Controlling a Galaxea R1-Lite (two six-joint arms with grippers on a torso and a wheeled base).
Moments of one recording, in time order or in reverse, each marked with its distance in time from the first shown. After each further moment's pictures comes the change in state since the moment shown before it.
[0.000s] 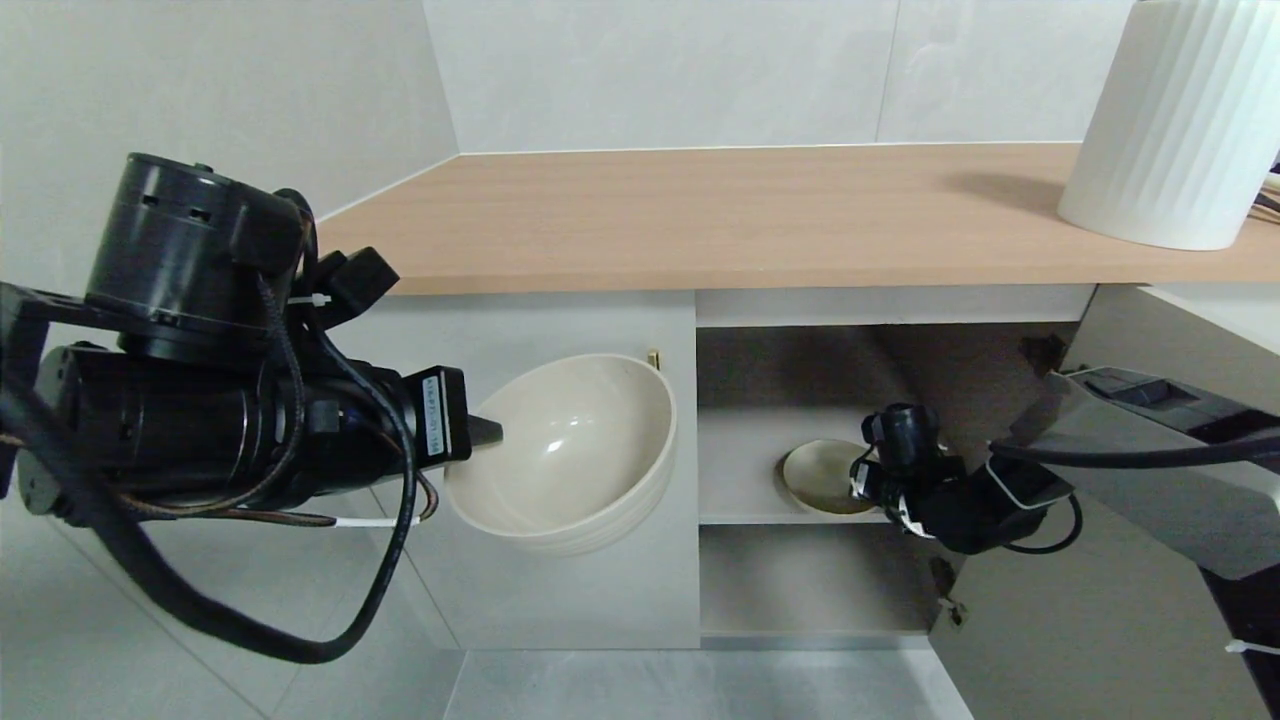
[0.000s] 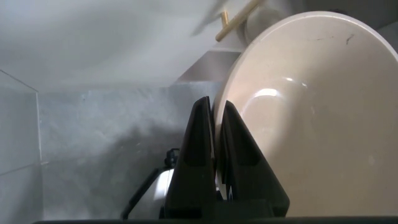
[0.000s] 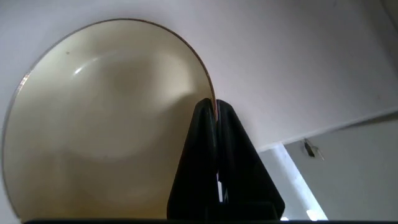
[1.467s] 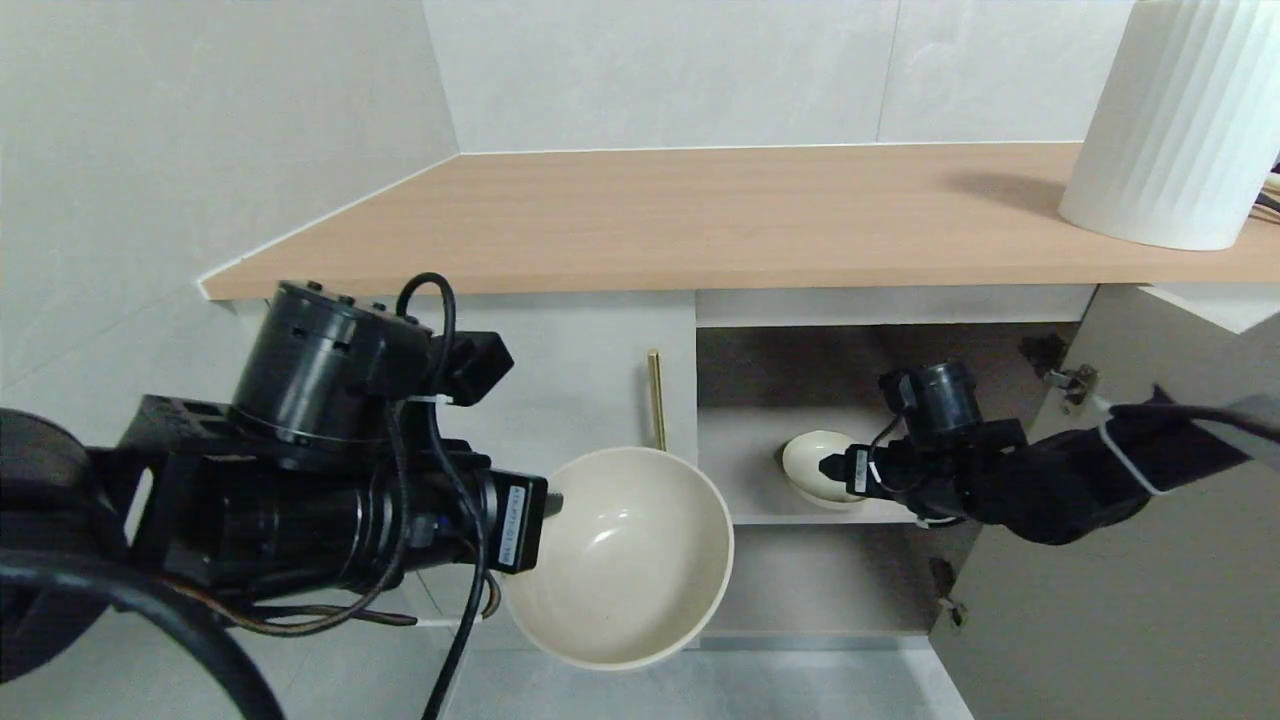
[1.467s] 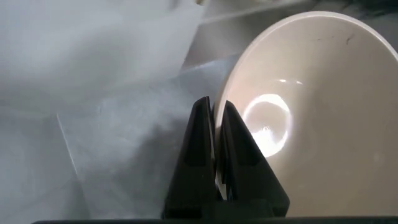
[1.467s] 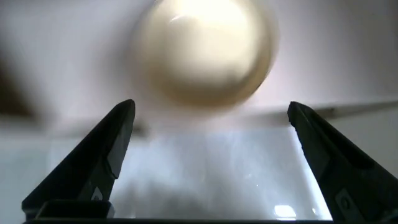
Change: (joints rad) left arm -0.135 0.060 0.183 -0.191 0.069 0.239; right arm 0.111 -0.385 0.202 0.200 0.207 -0.078
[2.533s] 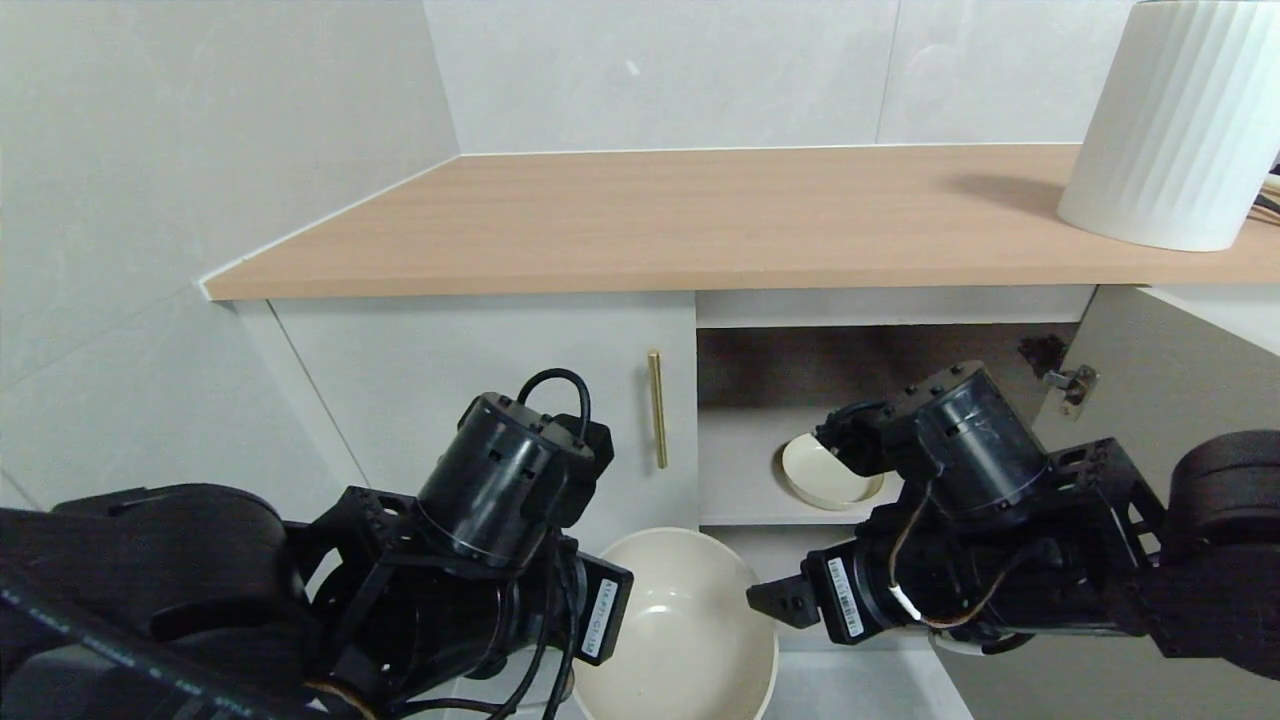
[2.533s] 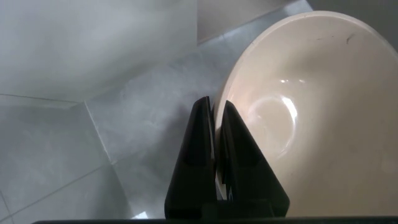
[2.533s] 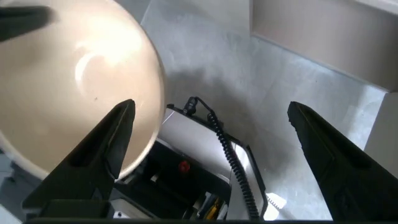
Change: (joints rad) left arm -0.185 0.131 0.036 -0.027 0.186 -0.022; right arm 0.387 -0.350 0.067 0.409 0.156 -0.015
